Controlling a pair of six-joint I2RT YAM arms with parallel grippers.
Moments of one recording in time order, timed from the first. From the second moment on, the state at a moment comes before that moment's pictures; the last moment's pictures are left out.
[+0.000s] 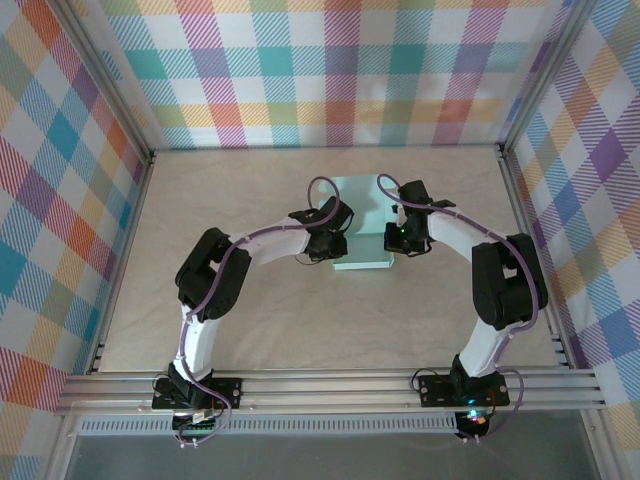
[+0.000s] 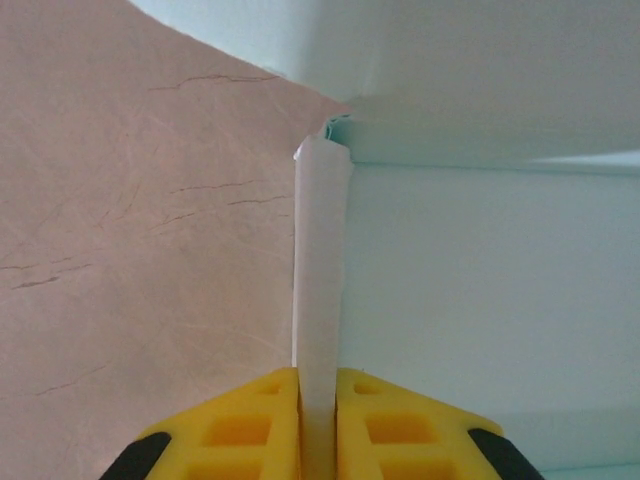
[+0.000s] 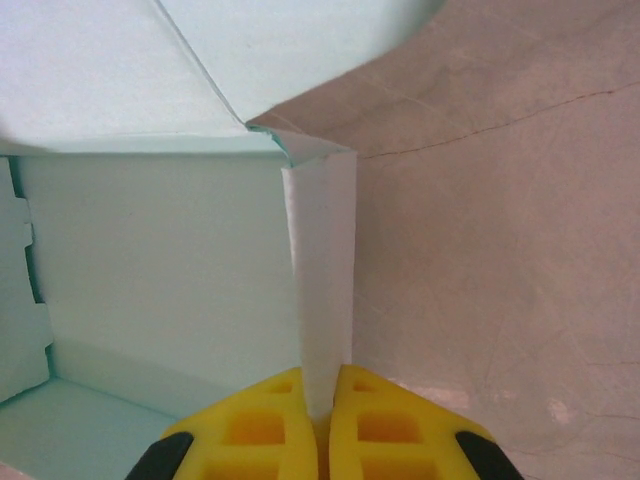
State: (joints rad) left arm -0.74 2.05 1.48 -0.54 -0.05 -0.78; right arm 0.31 1.76 1.16 -0.63 -0.21 0.36
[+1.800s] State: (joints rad) left arm -0.82 2.20 1.66 -0.84 -0.40 -0.76; right arm 0.40 1.77 1.08 -0.50 -0.18 0.53
